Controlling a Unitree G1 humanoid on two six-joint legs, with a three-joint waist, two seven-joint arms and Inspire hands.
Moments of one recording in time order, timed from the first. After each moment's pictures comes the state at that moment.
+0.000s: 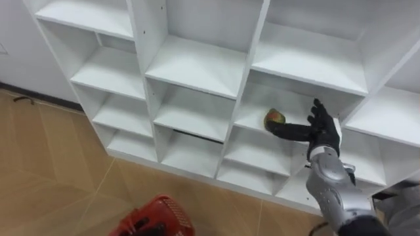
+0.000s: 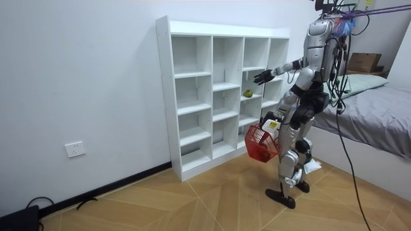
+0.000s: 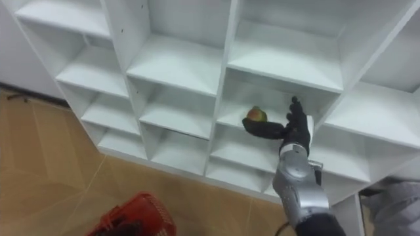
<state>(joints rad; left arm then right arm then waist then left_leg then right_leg) 0.00 0.17 -0.20 0.95 -0.85 0.06 0.06 -0.41 -0.26 0.17 0.70 0.46 0.04 -0.47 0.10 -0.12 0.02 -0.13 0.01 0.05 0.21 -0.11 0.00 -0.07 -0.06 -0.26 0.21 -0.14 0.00</state>
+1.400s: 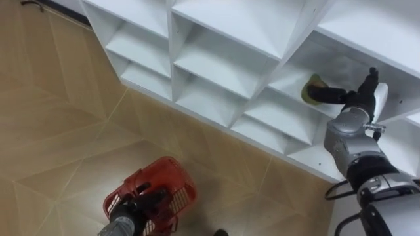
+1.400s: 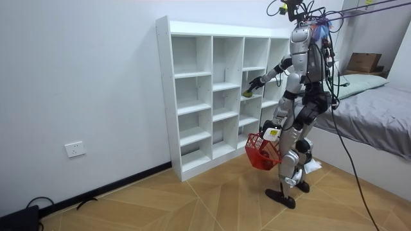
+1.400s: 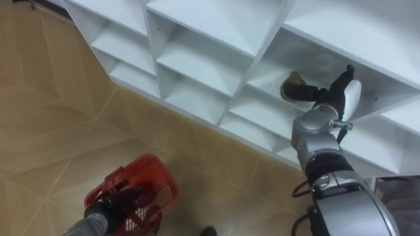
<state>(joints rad) -0.21 0.17 -0.26 1.12 -0.91 -0.04 0.02 -0.70 -0.34 0.18 1.10 0.34 -0.04 -0.63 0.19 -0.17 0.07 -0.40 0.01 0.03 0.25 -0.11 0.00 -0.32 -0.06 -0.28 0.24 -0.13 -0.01</state>
